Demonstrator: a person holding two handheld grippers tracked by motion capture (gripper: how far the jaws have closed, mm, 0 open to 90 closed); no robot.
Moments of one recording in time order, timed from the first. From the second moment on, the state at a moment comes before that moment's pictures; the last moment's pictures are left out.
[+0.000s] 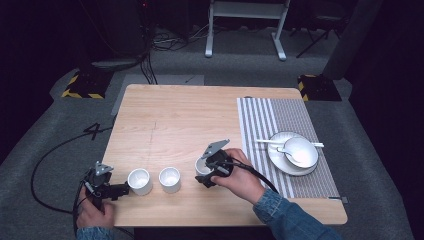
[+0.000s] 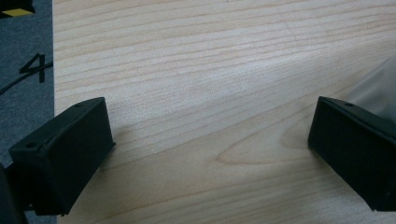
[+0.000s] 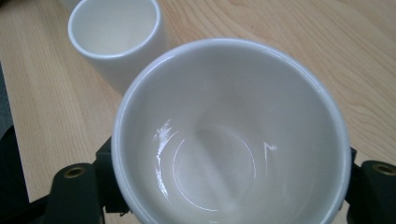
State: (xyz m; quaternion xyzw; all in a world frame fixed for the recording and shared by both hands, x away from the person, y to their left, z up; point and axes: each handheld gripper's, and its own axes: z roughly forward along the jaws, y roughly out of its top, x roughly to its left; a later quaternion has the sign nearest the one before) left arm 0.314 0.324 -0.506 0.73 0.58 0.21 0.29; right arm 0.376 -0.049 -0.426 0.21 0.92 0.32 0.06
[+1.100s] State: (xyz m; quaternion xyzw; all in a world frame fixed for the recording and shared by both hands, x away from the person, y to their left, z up) left arm 0.314 0.324 -0.506 0.73 0.58 0.21 0.29; right arm 0.451 -0.107 -0.347 0.28 0.89 0.33 0.12
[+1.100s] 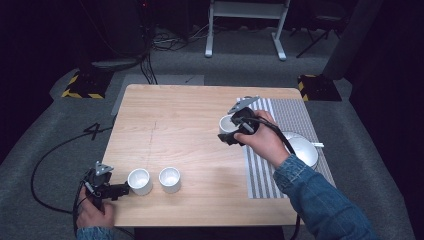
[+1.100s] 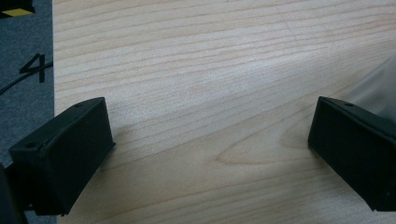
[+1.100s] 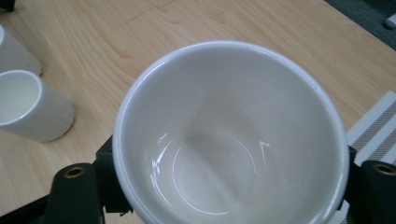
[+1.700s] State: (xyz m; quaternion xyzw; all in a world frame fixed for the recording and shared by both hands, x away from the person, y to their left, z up) left arm 0.314 0.324 -0.506 0.73 0.58 0.21 0.29; right arm 0.523 -0.177 -0.346 0.38 0.85 0.32 0.18
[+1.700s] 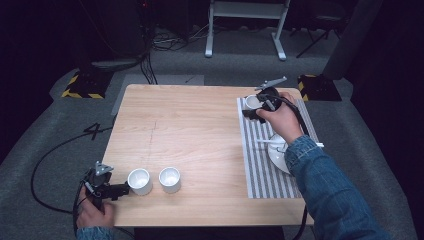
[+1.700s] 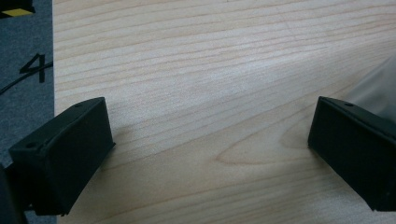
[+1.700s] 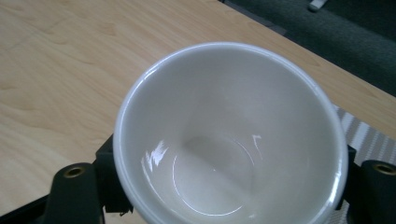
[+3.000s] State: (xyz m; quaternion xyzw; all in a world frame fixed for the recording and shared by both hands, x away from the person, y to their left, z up) left arm 0.314 0.324 -0.506 0.73 0.58 0.21 0.29; right arm 0.616 -0.271 -0.431 0.51 0.80 0.25 0.19
